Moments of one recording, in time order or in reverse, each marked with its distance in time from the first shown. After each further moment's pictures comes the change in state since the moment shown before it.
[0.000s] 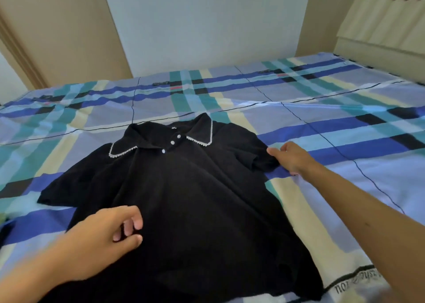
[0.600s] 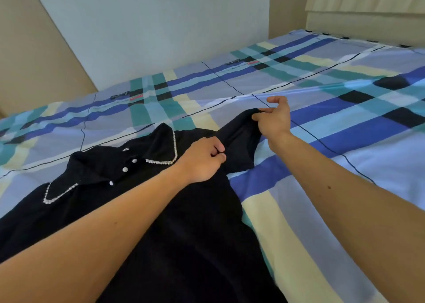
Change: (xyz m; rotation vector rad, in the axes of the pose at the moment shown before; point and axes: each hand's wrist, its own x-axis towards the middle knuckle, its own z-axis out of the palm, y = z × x) left_hand 0.300 0.180 0.036 -0.182 0.065 0.159; right_hand 0.110 0.002 -0.026 0.818 0.353 -0.017
